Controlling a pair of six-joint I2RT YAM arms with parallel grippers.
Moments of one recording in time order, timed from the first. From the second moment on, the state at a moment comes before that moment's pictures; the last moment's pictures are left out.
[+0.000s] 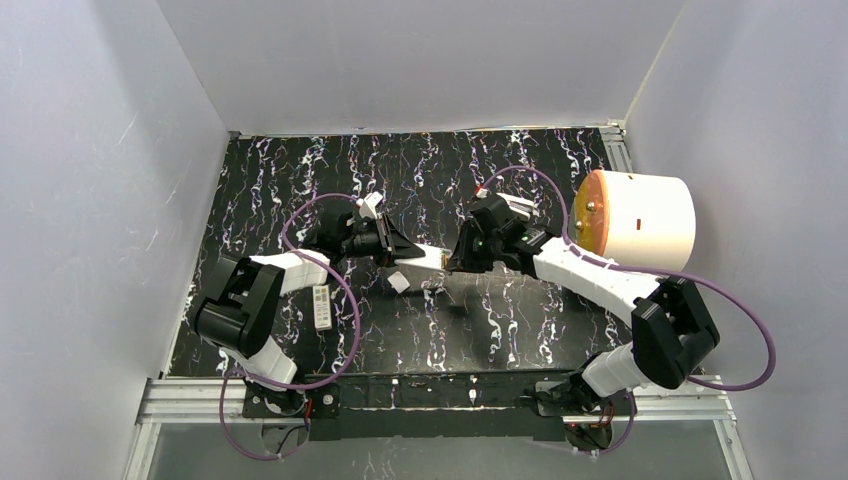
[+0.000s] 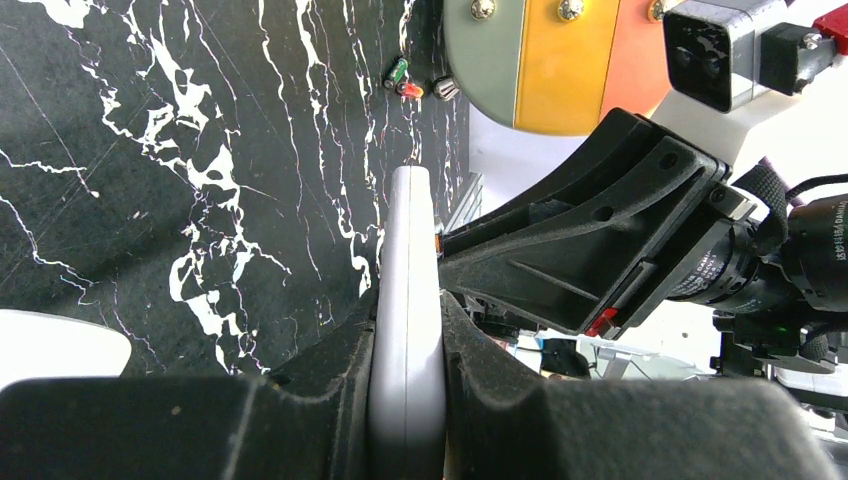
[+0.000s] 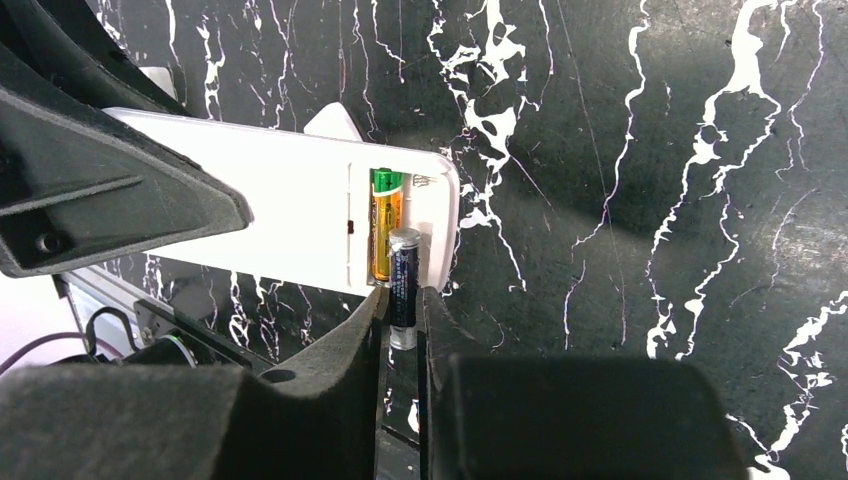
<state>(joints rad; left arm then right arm) -0.38 1.61 0.69 0.45 0.84 -1.05 0.73 1.44 0.98 -0.38 -0.12 0.78</state>
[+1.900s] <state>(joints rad) -0.38 1.54 0.71 0.86 0.75 -1.95 0.74 0.99 0.58 0.46 0.18 1.20</state>
